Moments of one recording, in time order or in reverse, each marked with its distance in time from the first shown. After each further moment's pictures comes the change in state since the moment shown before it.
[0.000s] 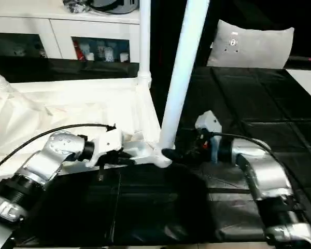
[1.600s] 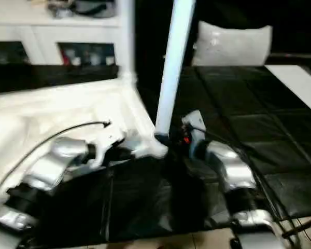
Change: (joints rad) left arm 0.042 -0.190 0.115 -0.109 0.027 0.439 0.361; right arm -0.164 0.344 -0.073 0.415 -0.073 -0.077 -0.476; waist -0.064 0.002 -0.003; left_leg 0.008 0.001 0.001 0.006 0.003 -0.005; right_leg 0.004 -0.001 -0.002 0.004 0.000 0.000
